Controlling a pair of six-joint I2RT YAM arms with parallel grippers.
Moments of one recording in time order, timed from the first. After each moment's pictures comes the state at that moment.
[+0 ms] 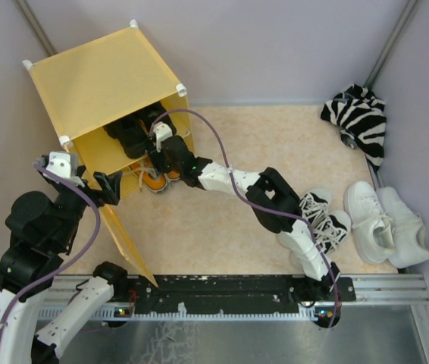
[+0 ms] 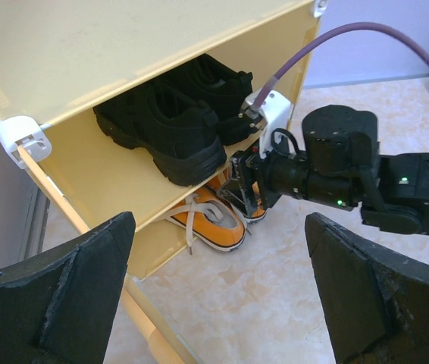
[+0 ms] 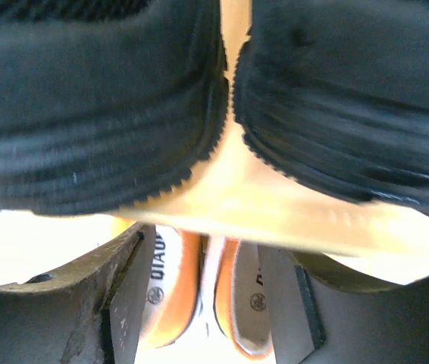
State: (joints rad) left arm -0.42 0.53 1.16 -0.68 -0.25 -0.03; right arm 0.92 2.27 1.79 0.11 0.13 0.14
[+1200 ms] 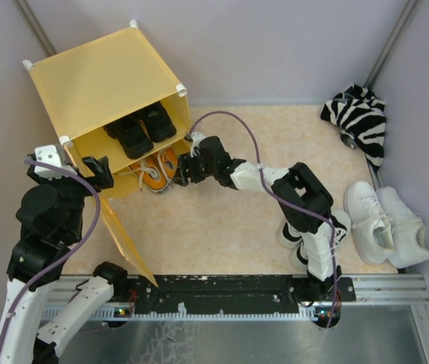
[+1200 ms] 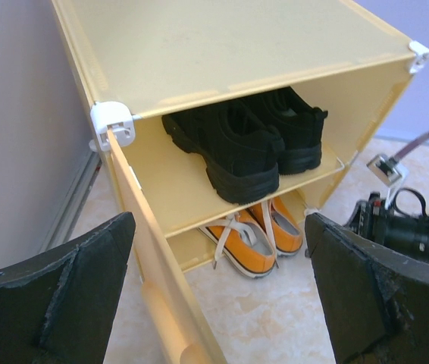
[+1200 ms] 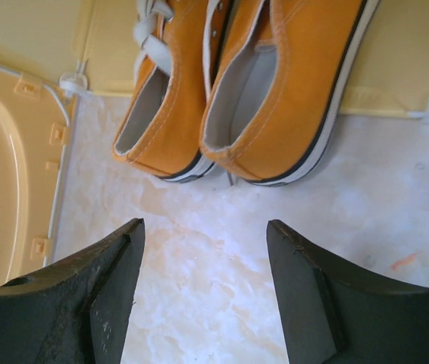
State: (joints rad) left arm -0.42 0.55 1.10 -0.57 -0.53 -0.14; right arm 0.76 2.04 1.39 0.16 -0.33 0.41
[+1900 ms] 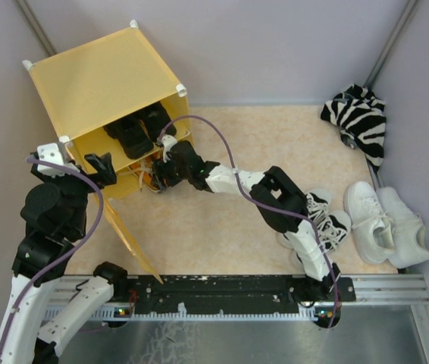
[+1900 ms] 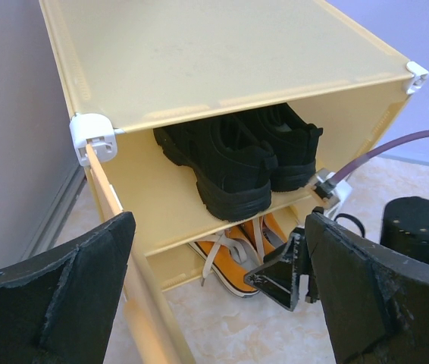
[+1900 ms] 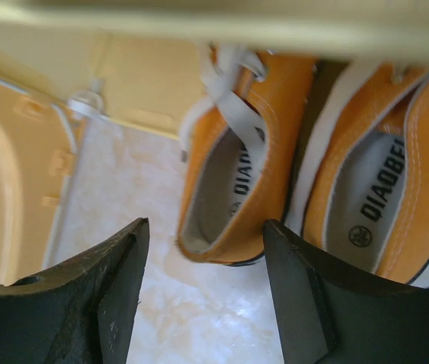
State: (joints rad) left arm -0.42 0.57 1.06 -0.47 -0.53 -0.16; right arm 0.90 2.21 1.66 0.11 -0.23 0.32
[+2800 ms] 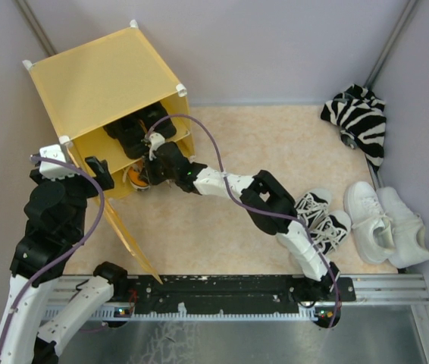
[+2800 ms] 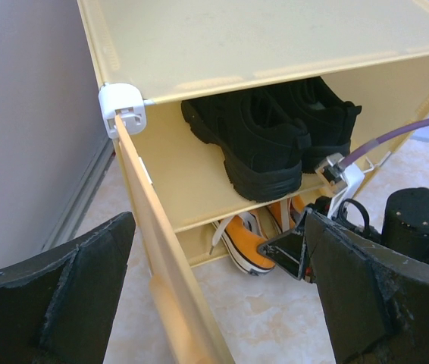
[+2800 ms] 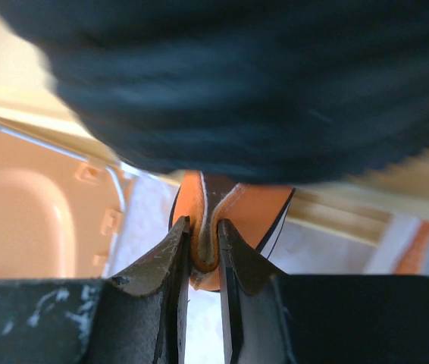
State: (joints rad) left arm -0.42 0.57 1.08 -0.59 -0.60 -0.16; right arm 0.96 2.32 1.80 0.13 -0.16 0.40
